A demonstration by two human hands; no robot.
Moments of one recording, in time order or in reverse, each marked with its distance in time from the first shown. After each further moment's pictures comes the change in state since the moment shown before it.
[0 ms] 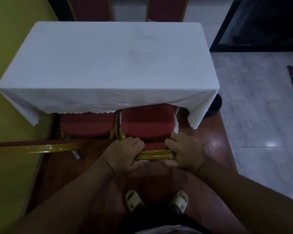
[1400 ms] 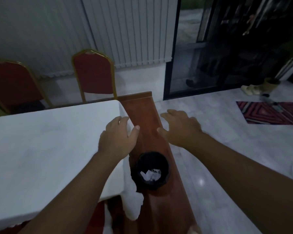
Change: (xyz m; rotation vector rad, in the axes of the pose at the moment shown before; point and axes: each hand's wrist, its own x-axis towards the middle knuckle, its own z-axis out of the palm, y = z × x) left_hand 0.687 0.081 0.014 0.045 0.108 -0.667; right_hand 0.111 0.570 -0.295 -0.125 -0.264 0.668
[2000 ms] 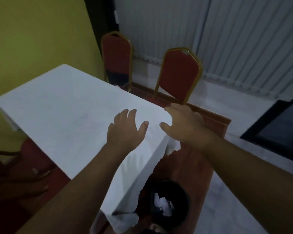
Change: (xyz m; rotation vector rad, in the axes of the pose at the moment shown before) left_hand 0.128 -0.042 -0.003 0.116 0.225 -0.728; right_hand 0.267 -0.085 -0.003 -0.075 -0.106 -0.687
